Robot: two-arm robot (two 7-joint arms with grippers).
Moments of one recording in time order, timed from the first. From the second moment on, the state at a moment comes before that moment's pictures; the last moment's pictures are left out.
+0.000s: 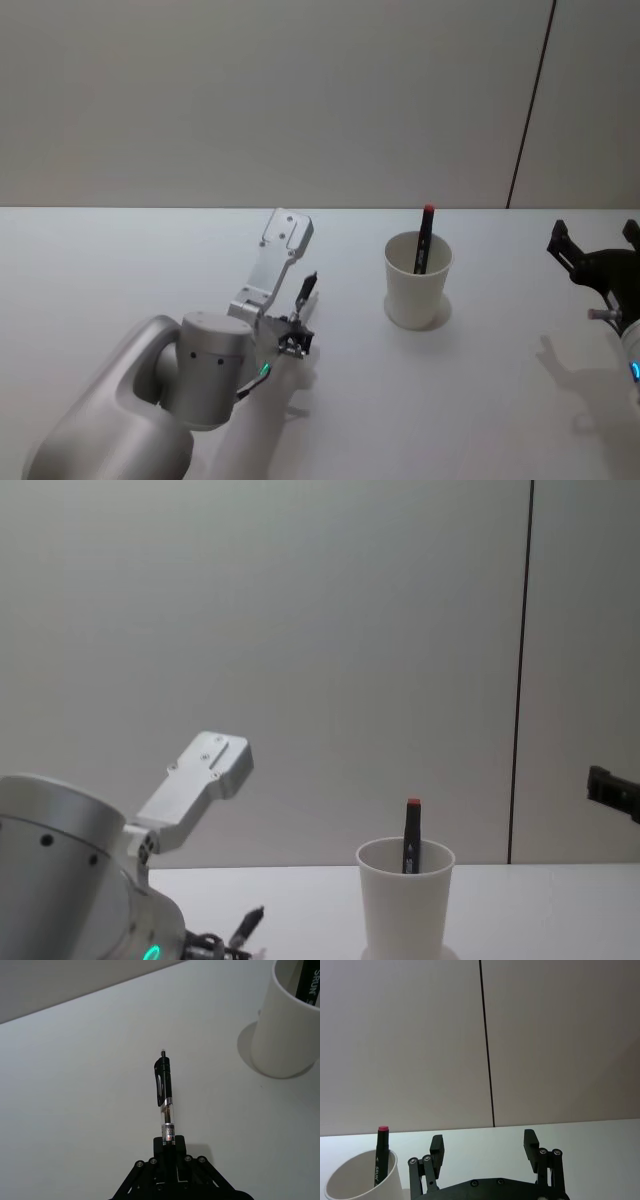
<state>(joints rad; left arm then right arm) -0.38 0.19 0.42 -1.33 -0.31 0.73 0.13 0.10 0.14 -0.12 -1.51 0.22 0.00 -0.02</state>
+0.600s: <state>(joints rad) -0.31 0.23 0.40 -1.47 -0.25 0.56 0.19 0.10 0.14 -0.12 -1.51 0.22 0.00 -0.02</state>
